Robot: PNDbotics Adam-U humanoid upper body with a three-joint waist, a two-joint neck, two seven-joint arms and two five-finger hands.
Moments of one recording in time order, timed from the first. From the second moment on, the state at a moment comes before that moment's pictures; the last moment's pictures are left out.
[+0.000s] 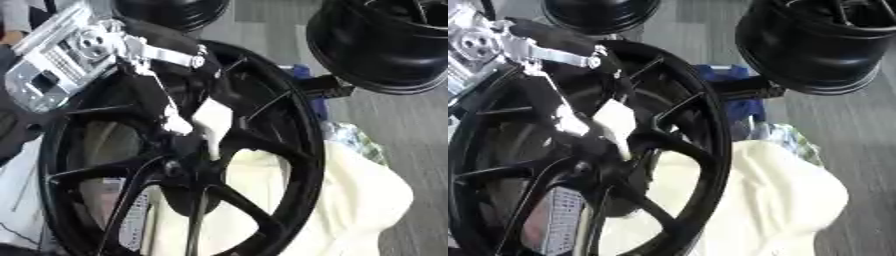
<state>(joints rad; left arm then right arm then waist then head) -1.01 0.71 -0.58 -1.66 -0.27 -0.01 -0.91 -0.15 -0.61 -0.41 -1.98 0.05 0.28 -0.83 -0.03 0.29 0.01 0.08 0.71</state>
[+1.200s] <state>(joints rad) -1.00 0.69 -0.61 -1.62 -0.22 -0.01 -0.91 -0.15 -0.59 -0.43 -1.98 0.05 0.28 -0.83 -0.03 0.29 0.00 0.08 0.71</state>
